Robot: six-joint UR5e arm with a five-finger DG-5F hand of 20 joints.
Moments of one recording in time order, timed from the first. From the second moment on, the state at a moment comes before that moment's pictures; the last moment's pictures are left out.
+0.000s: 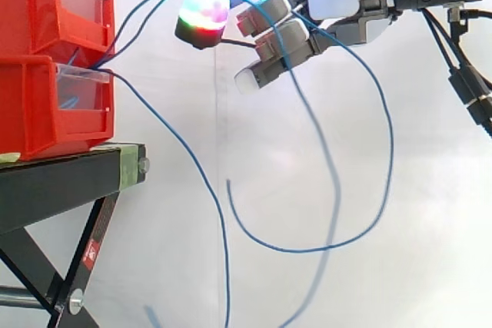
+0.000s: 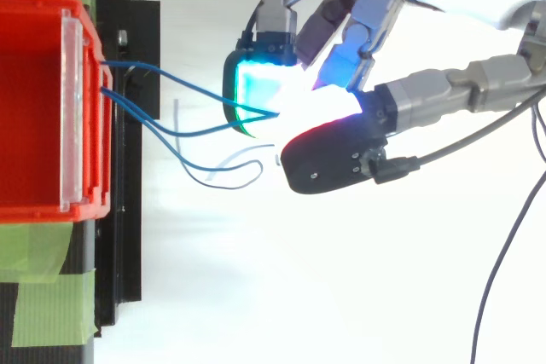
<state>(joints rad) 0.12 -1.84 -1.57 -2.91 -1.27 -0.39</state>
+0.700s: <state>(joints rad) 0.12 -1.84 -1.57 -2.91 -1.27 -0.39</state>
